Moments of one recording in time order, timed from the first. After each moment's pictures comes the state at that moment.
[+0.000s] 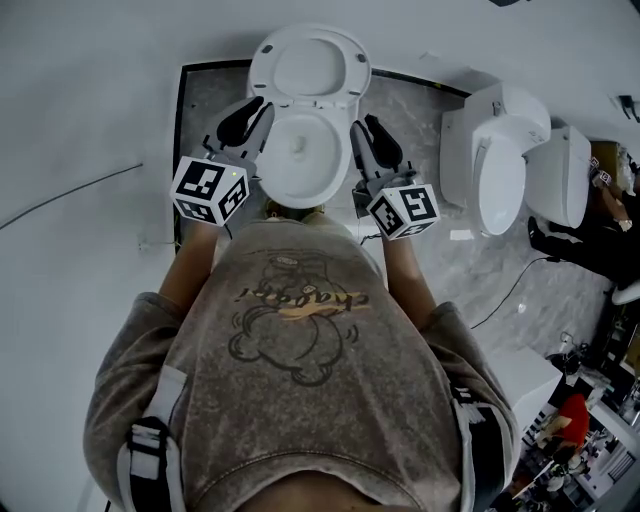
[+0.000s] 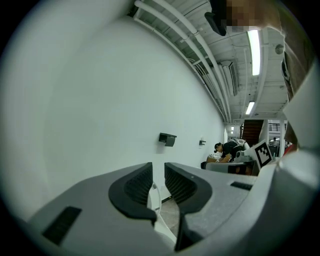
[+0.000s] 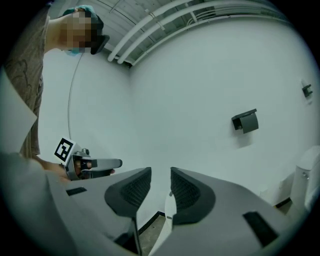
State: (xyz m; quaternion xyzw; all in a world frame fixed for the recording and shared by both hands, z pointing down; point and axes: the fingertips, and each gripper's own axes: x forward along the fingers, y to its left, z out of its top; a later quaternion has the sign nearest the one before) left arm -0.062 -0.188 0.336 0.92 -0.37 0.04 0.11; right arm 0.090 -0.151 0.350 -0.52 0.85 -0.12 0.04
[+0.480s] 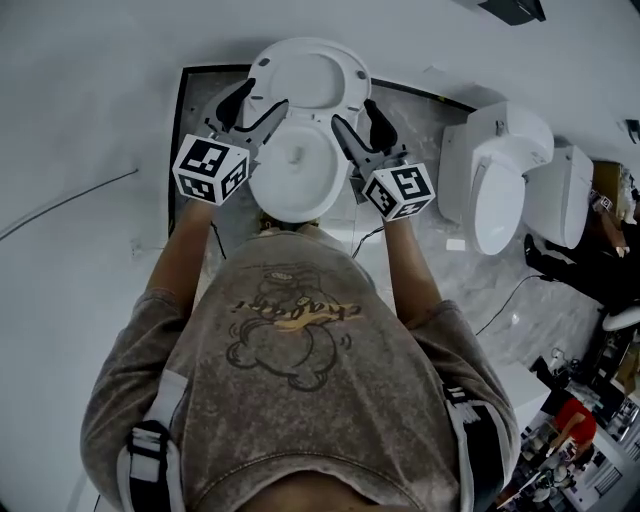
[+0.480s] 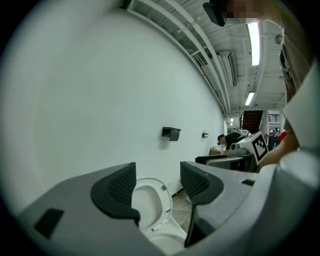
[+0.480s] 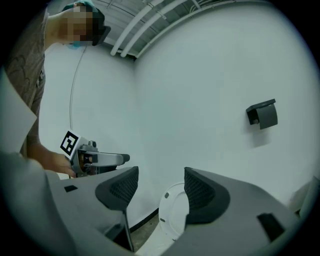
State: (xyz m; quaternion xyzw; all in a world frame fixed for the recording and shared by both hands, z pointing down) left arm -0.036 -0.266 0.362 0.92 -0.37 0.08 0.09; right arm 0.094 -0.237 0.378 -0.46 0.88 -0.11 0.00
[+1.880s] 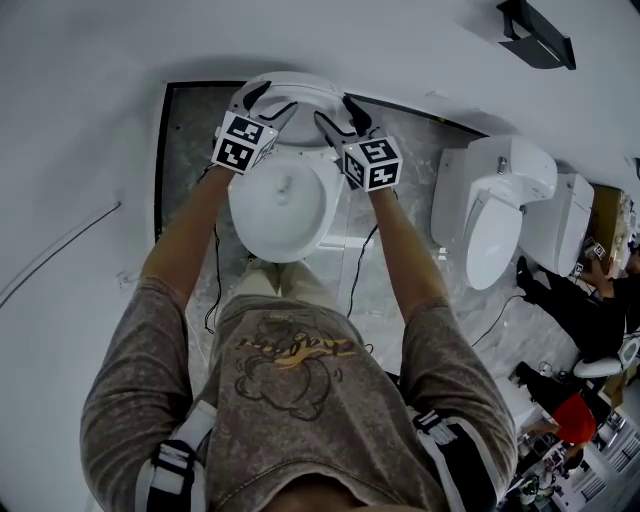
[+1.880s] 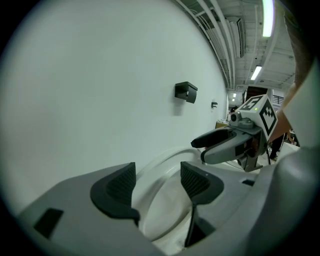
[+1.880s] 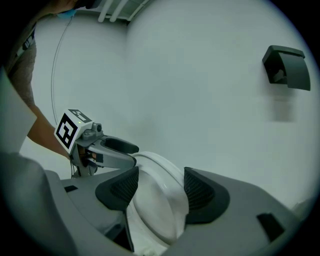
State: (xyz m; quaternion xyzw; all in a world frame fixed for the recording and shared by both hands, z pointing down) left arm 0.032 -0.449 0.546 0.90 -0.36 0.23 0.11; right arm 0.116 -0.424 0.539 -0.43 0.88 -0.16 -0.14
